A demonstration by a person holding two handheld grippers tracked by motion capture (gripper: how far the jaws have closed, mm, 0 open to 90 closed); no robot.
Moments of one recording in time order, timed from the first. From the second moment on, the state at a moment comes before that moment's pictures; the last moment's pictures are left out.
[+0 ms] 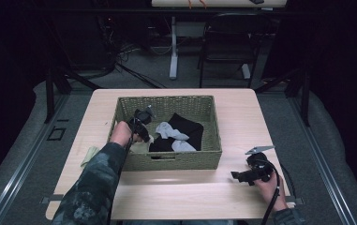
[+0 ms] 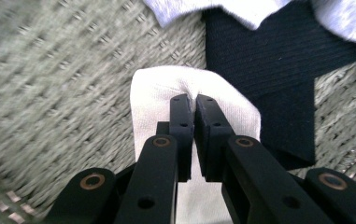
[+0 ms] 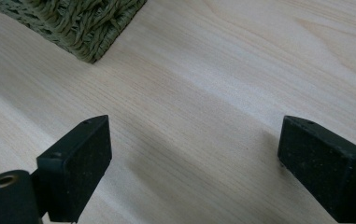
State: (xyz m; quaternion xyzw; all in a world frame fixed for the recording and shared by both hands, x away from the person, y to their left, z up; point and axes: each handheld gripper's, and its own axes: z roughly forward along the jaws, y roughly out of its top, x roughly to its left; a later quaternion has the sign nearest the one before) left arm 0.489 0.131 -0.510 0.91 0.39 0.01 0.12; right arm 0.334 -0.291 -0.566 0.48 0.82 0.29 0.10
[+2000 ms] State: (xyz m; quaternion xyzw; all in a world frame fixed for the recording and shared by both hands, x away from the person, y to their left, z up) left arm 0.462 0.168 -0.304 0.87 0.38 0.17 0.25; right arm 0.330 -0.292 -0.565 0.48 0.82 0.28 0.10
